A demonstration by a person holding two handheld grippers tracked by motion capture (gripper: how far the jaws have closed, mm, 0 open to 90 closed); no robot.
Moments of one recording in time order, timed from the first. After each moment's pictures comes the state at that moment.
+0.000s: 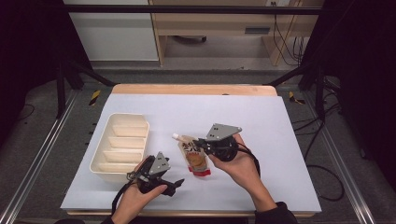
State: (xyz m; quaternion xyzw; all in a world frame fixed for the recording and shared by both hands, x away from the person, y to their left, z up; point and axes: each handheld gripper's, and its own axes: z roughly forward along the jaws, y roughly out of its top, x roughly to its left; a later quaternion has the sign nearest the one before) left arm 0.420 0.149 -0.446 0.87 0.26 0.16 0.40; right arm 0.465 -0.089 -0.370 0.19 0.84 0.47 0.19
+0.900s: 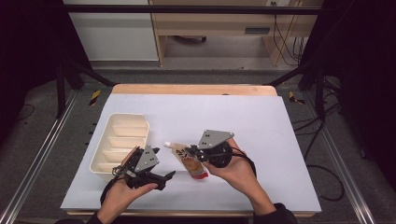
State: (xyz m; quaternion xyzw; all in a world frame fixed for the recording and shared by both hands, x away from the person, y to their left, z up) left arm 0.420 0.175 -0.409 0.85 0.24 0.22 0.41; right arm 0.450 -0.074 -0.366 0.15 0.85 0.47 0.17
